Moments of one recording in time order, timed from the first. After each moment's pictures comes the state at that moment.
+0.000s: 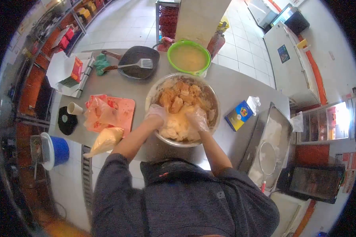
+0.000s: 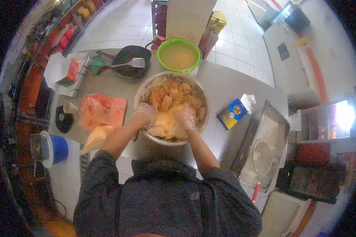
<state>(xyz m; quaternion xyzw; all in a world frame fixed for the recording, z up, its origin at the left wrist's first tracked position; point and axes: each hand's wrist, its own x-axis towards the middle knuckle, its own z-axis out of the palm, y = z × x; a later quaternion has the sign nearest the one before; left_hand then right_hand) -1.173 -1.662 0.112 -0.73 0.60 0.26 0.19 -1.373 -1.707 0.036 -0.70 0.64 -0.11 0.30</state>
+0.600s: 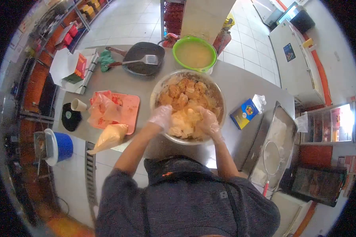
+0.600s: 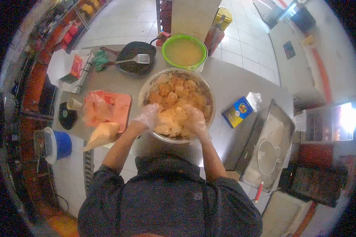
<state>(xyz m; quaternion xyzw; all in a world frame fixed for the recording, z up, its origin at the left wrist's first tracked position) -1.167 -1.634 0.113 -0.69 0.69 0.22 -0.04 -1.402 -1.681 0.090 -0.76 0.50 -0.19 0.37</state>
